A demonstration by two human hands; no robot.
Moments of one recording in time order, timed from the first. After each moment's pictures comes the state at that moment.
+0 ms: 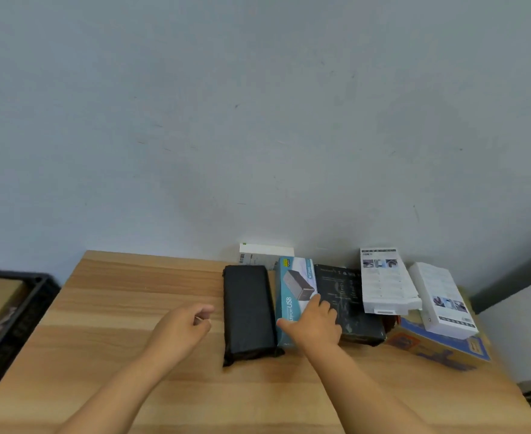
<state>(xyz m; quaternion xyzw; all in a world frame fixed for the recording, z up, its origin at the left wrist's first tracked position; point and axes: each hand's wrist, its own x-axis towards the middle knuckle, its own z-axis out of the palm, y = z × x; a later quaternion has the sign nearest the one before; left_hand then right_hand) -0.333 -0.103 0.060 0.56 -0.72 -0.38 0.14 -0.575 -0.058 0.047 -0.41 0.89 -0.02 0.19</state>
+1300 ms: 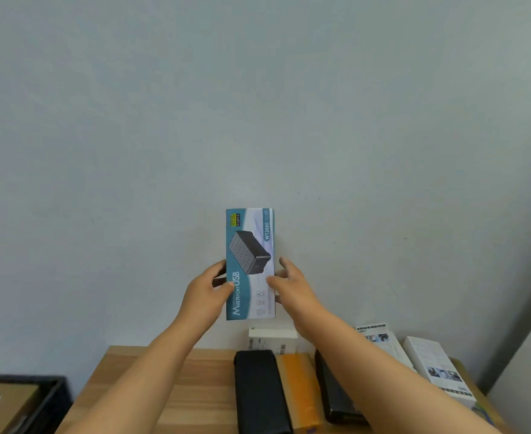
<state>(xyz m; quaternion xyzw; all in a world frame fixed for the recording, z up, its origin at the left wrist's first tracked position) -0.342 -0.107 0.262 0.44 -0.66 -0.41 0.45 -0.495 -0.069 0.282 -0.45 0.63 -0.50 0.38</state>
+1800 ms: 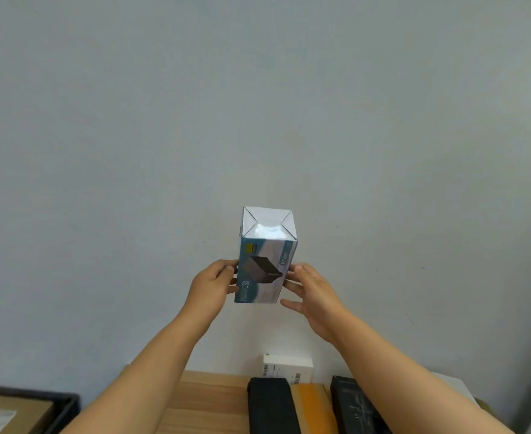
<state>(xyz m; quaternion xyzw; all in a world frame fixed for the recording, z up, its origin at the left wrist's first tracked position) -0.306 -0.111 0.308 0.42 -0.62 -0.43 0.51 -0.485 -0.064 0.323 -0.46 0.52 -0.56 0.44</state>
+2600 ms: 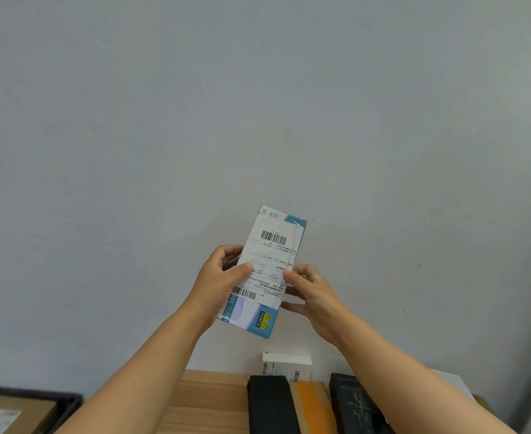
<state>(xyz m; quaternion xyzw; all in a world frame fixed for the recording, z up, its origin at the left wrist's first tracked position) -0.313 -0.089 0.327 0.33 -0.62 -0.48 0.53 -0.494 -0.046 0.320 -0.47 0.50 -0.56 0.46</state>
